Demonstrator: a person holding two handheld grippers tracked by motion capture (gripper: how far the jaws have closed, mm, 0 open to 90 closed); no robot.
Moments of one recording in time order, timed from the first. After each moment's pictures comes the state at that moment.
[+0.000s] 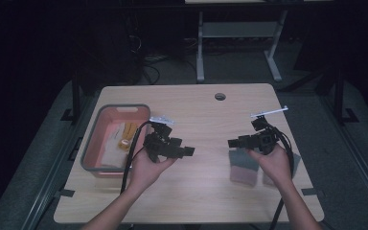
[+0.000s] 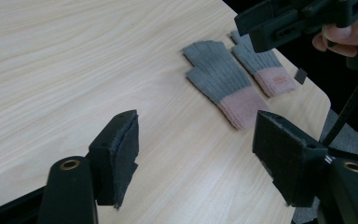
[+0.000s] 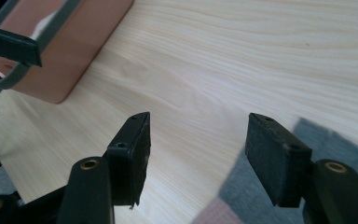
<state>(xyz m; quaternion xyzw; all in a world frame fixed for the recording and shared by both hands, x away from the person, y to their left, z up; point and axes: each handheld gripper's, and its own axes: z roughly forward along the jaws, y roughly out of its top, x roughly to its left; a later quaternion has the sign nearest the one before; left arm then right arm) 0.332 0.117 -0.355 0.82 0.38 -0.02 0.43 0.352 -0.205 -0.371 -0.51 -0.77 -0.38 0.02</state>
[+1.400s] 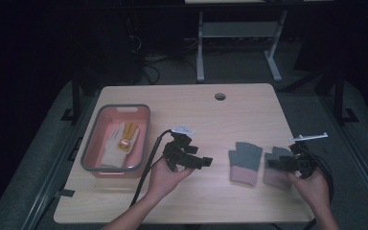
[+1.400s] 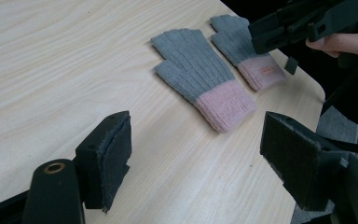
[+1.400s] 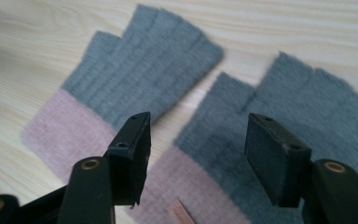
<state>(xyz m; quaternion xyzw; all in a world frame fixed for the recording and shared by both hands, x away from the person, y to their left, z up) 0.320 0.072 -0.380 0.83 0.35 -0.03 0.43 0.305 -0.309 -0.427 -0.58 -0.75 -0.31 -0.06</state>
